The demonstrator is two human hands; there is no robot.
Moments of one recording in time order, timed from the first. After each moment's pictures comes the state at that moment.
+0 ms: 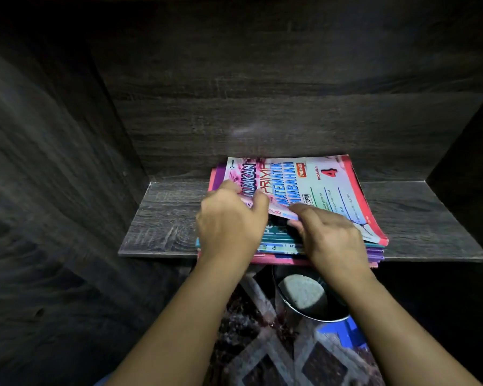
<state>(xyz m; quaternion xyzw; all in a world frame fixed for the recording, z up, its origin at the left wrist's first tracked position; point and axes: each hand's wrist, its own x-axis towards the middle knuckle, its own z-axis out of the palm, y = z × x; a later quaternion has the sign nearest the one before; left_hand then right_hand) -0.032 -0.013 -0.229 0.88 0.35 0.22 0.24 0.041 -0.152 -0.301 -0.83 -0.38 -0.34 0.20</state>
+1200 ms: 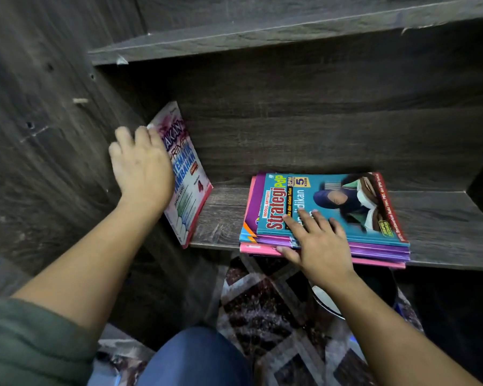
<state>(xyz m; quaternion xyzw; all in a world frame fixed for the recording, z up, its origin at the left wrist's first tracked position) -0.101 0.150 -0.158 0.87 0.35 0.26 -0.21 0.008 -0.111 -0.310 -0.92 -0.37 -0.07 0.07</state>
